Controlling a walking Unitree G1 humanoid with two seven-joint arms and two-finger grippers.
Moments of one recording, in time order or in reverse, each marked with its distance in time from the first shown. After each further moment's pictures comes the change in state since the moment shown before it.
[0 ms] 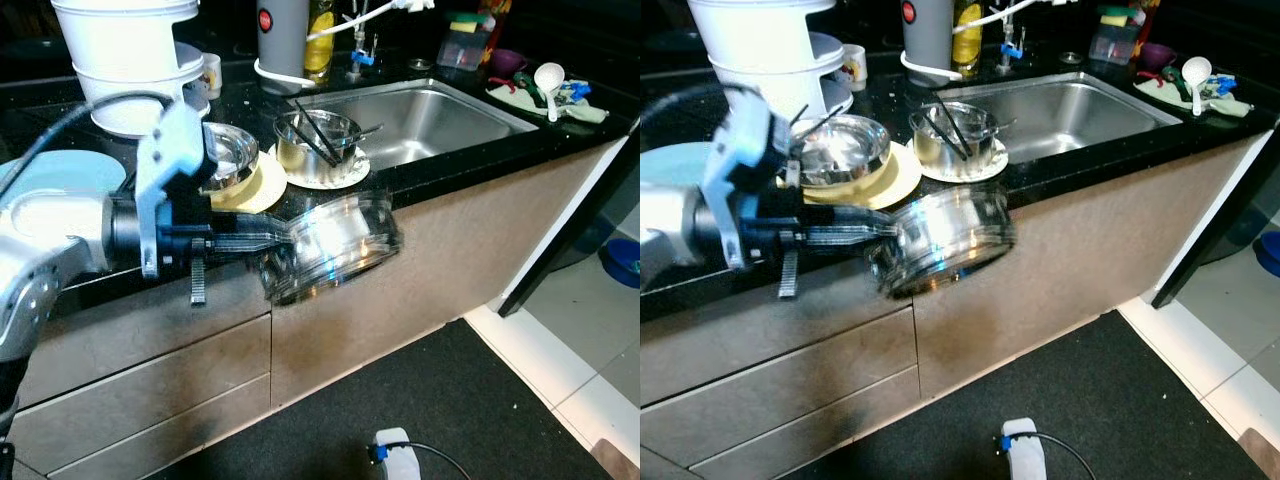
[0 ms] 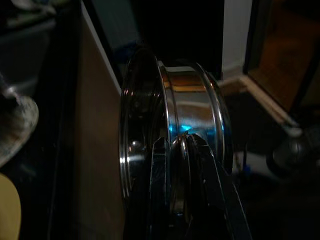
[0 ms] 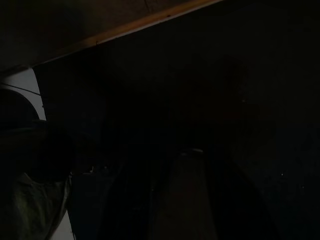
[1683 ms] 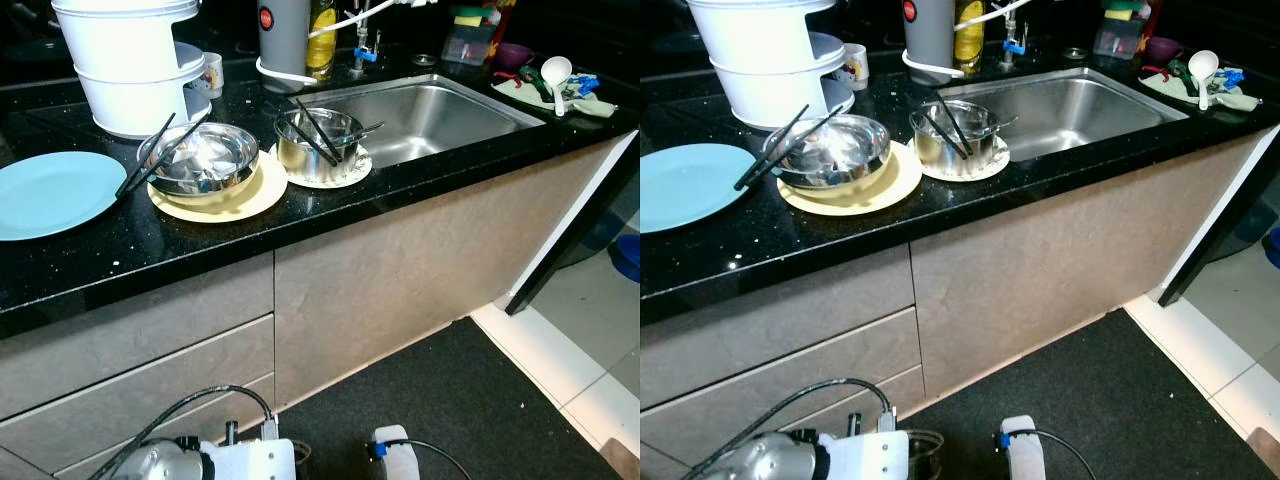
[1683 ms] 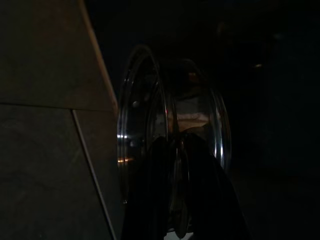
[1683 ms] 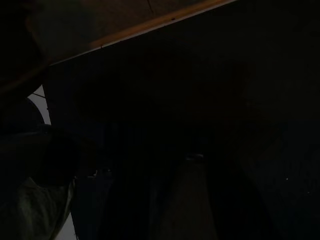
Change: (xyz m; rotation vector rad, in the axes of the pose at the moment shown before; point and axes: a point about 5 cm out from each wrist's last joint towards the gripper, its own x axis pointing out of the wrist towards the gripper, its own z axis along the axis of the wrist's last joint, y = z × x) left arm 0.061 -0.168 -0.220 0.040 0.639 -0.080; right arm 0.001 0.000 0.003 -0.003 -0.007 0.001
